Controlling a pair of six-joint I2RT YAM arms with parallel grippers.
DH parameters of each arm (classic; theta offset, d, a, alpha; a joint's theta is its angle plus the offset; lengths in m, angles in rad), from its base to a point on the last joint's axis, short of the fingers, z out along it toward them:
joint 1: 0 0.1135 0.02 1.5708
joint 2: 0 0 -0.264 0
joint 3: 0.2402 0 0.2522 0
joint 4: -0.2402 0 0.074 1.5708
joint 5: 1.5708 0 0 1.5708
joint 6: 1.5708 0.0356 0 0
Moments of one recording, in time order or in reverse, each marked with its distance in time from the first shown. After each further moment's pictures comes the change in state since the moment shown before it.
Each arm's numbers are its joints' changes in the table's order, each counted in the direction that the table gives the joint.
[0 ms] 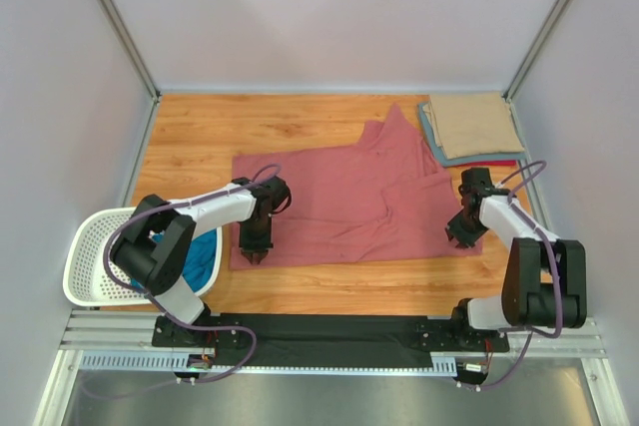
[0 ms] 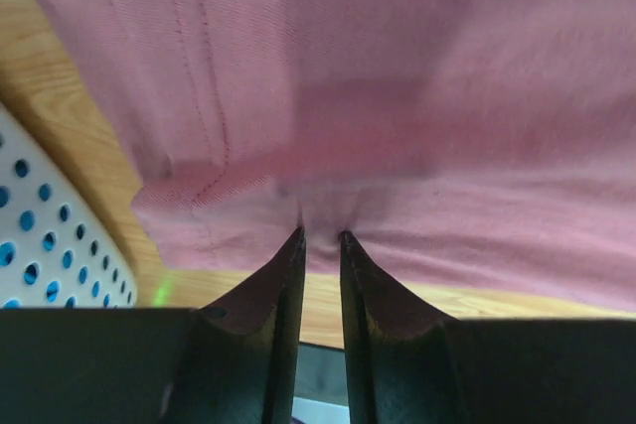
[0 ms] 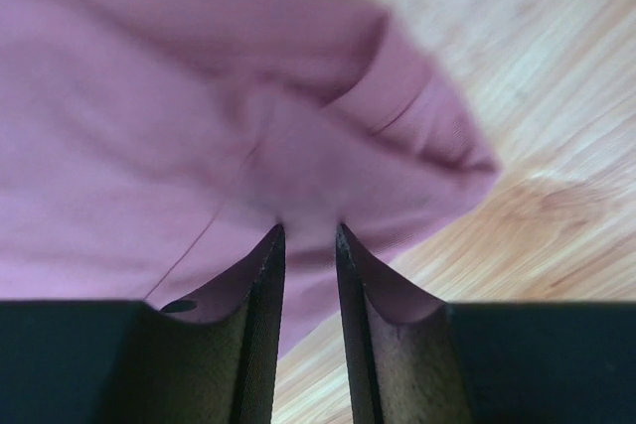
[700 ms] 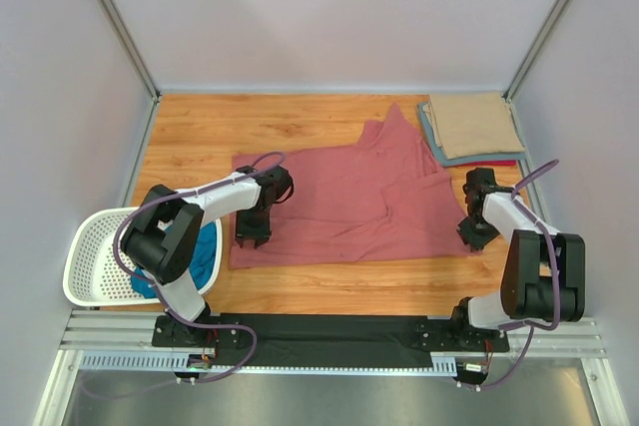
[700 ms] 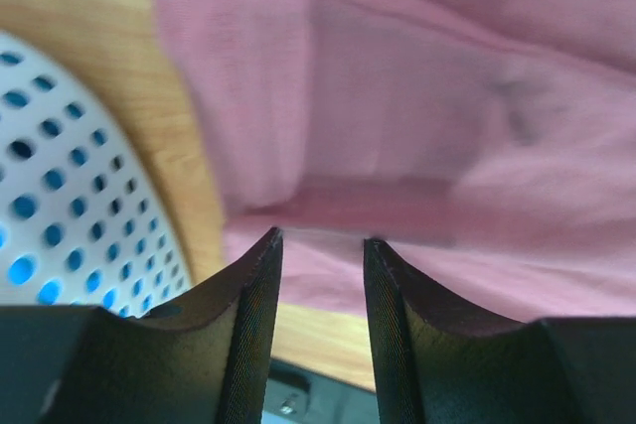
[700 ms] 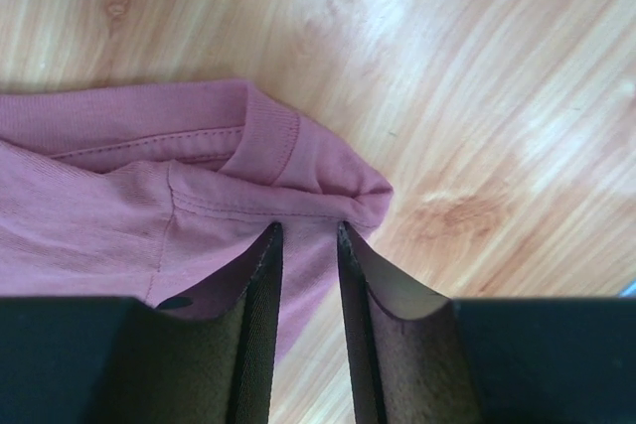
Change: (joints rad) left arm 0.029 -0.097 0.112 -0.051 -0.177 -0.010; right arm -0.058 -0.058 0.018 -0.042 0.178 0.063
